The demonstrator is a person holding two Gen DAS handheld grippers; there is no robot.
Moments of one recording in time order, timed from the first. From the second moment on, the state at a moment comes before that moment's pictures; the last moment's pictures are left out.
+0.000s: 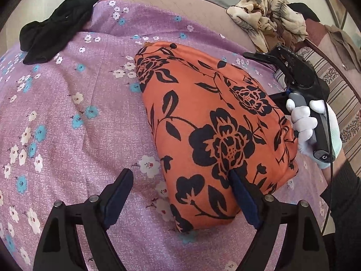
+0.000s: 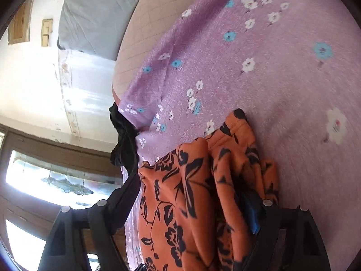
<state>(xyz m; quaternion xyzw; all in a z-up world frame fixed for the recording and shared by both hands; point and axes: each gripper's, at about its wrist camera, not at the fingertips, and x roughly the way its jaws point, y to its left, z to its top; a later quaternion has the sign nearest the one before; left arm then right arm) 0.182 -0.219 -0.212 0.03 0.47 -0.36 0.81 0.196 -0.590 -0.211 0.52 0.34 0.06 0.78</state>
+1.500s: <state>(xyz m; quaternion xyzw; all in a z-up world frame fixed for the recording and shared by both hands) 0.193 -0.212 -0.216 0.02 0.50 -0.32 0.80 0.064 -0.498 -0.214 0.36 0.47 -0.02 0.80</state>
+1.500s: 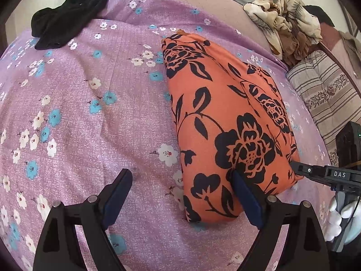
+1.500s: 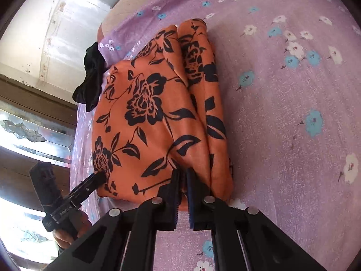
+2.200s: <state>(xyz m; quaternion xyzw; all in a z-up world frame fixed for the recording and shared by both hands) 0.186 -0.213 -0.201 0.05 0.47 -0.30 0.83 0.085 -0.496 -0.198 0.35 0.45 -0.01 0.82</state>
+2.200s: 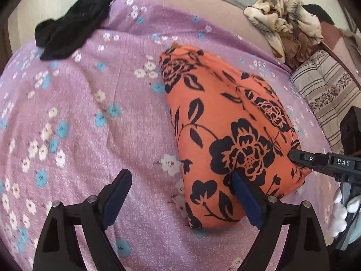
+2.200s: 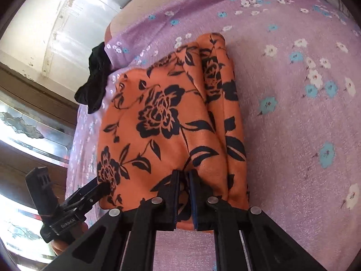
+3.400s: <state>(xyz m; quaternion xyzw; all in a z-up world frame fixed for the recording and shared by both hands) 0.190 -0.207 -0.178 0.08 0.41 -0.22 0.88 0.121 -0.462 -0.203 0.33 0.43 -0.02 0.84</state>
